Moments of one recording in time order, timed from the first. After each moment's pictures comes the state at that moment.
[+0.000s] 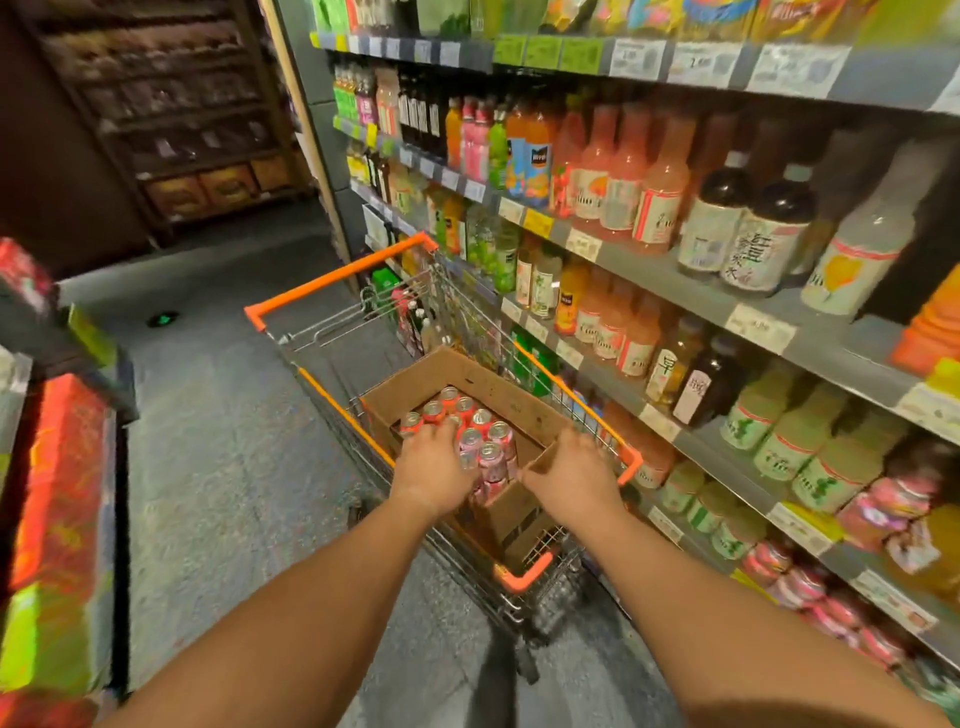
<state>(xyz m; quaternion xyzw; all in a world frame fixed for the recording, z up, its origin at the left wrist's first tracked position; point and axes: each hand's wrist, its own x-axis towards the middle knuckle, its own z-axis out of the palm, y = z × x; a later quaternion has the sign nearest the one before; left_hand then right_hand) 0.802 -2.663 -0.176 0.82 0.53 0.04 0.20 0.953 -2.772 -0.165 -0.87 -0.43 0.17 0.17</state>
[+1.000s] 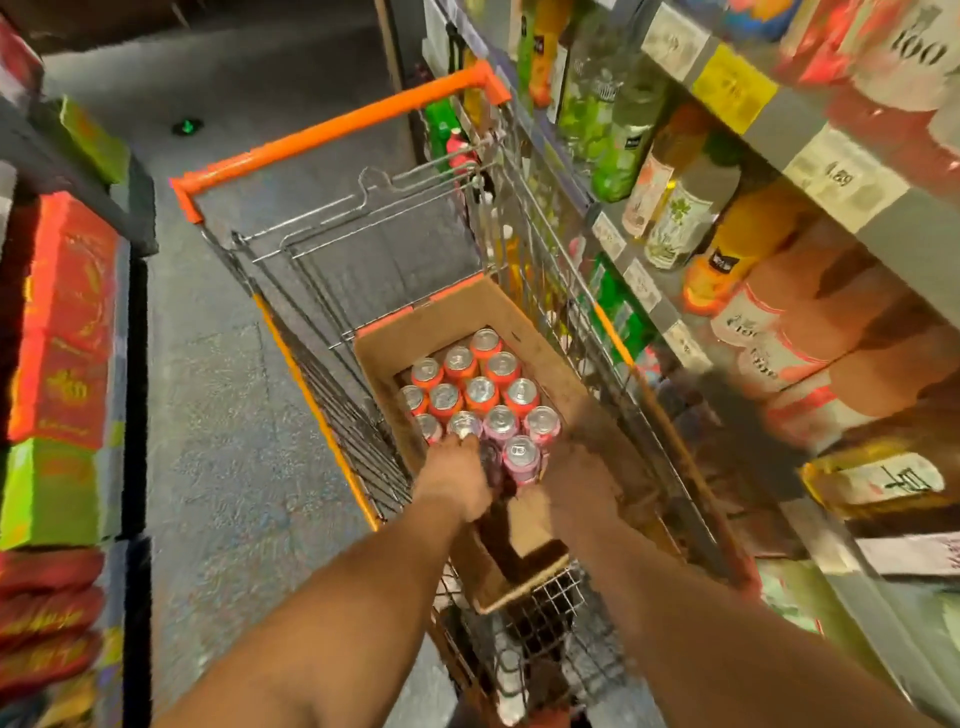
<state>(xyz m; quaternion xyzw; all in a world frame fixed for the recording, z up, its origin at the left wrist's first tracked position) 0.902 -2.477 -0.362 0.72 0.61 -0.15 0.29 1.043 -2.532 -0.344 -0.79 -0.56 0.24 -0.06</state>
